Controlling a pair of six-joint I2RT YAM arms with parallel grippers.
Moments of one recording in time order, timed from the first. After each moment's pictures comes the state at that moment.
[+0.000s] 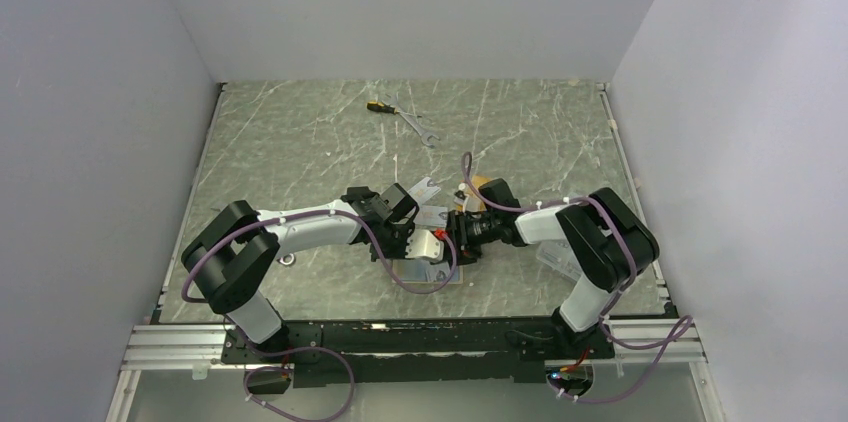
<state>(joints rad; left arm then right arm) -0.86 1.62 0.91 -0.49 0.20 0.82 0.50 1.69 0.57 0.19 -0.89 0.71</state>
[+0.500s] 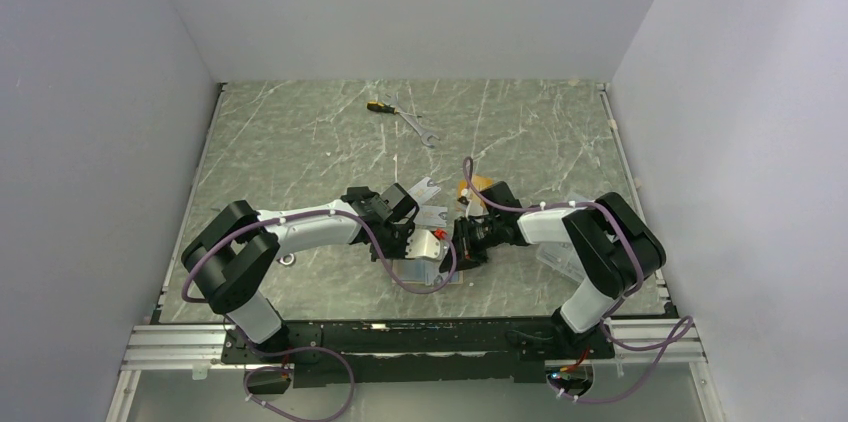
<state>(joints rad) -0.86 1.62 0.91 -0.49 0.20 0.82 0.50 1.64 0.58 0.00 -0.83 0.64</state>
